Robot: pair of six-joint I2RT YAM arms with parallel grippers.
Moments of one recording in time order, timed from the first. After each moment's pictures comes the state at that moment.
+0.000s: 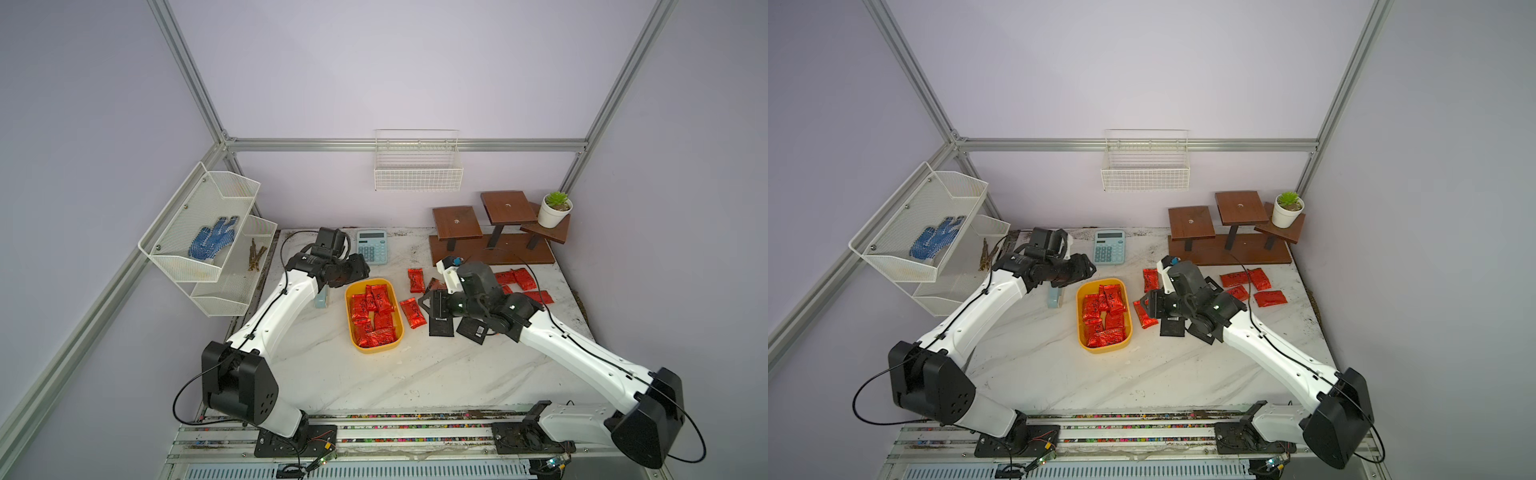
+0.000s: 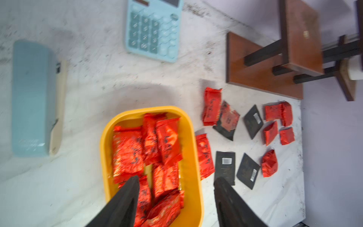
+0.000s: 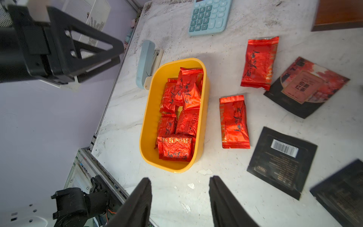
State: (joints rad) left arm -0.26 1.48 1.32 -0.74 0.16 -0.57; right arm 0.69 1.34 1.14 -0.48 -0.18 0.55
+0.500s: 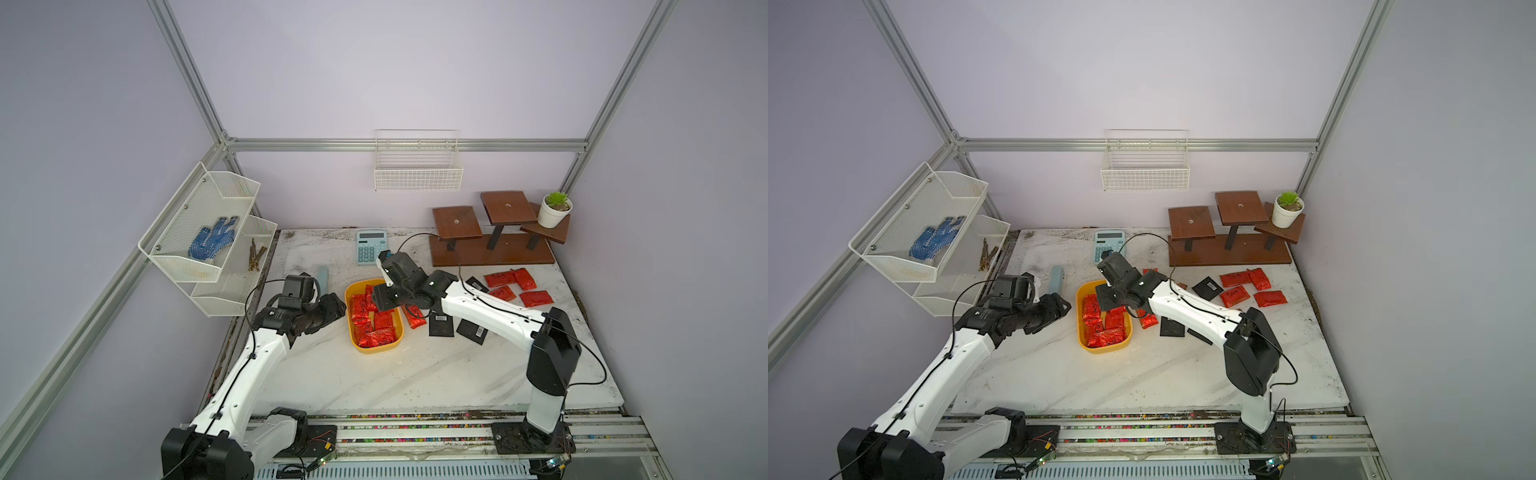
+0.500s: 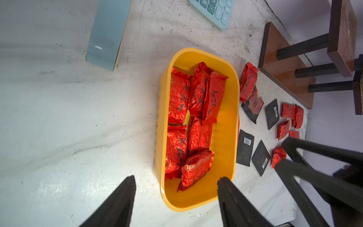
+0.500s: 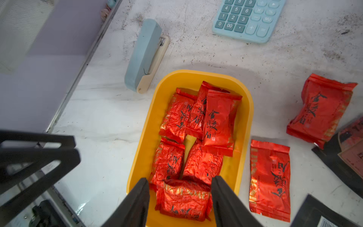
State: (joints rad) left arm -0.15 1.04 0.87 -0.72 0.20 -0.66; right arm 0.87 1.92 1.68 -0.60 0.05 0.44
